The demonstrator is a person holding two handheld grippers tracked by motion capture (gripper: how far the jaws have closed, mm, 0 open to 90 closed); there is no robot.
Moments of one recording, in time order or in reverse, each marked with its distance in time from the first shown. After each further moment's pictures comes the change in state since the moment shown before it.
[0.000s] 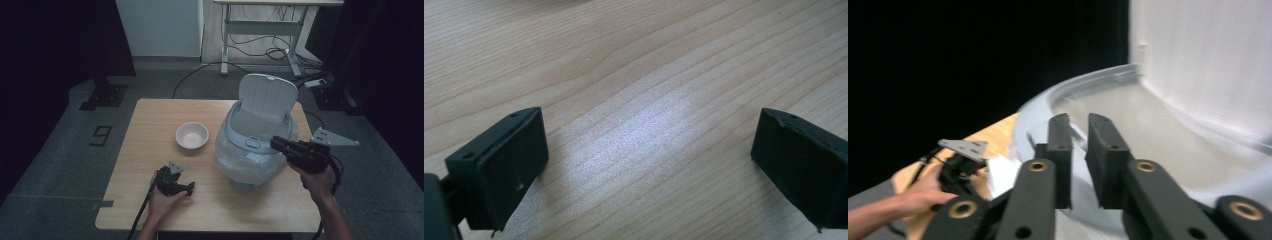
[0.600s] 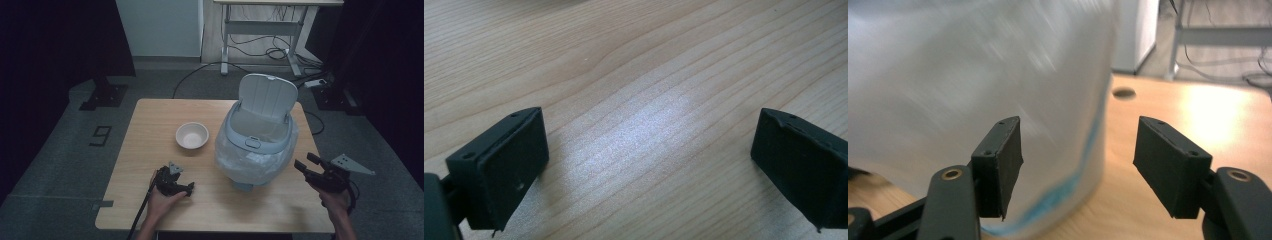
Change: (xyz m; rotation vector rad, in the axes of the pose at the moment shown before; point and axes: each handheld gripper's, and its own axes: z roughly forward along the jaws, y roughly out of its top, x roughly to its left) left arm 0.002 -0.001 -0.001 -0.001 -0.015 0.018; right arm -0.063 -0.108 -0.038 0.033 -0.270 0.107
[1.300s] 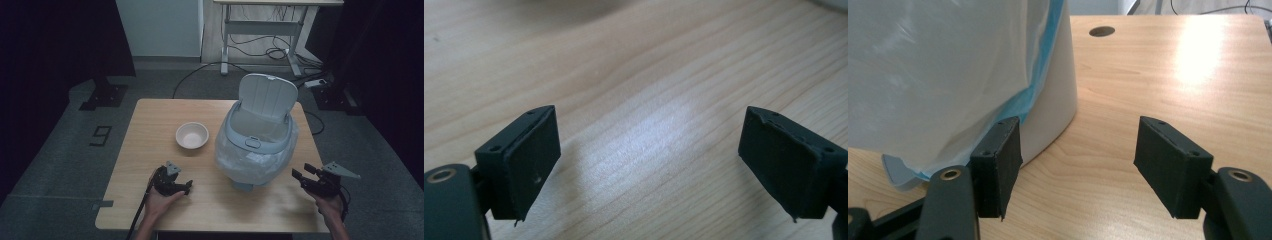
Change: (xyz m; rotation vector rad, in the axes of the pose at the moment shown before) left arm 0.002 0.001 -0.013 -0.067 0.016 0.004; right arm -0.019 -0.046 0.019 0.122 -0.061 0.049
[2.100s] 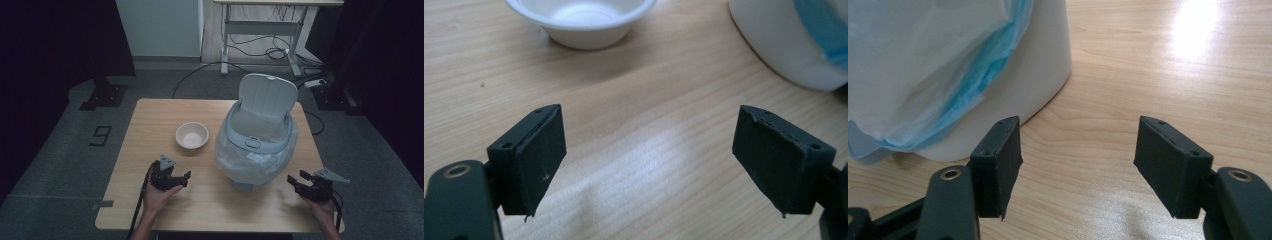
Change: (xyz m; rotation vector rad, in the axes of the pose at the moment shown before) left arm 0.007 0.020 -0.020 -0.109 -0.008 -0.080; right arm -0.001 -0.031 0.019 0.057 -0.027 0.013
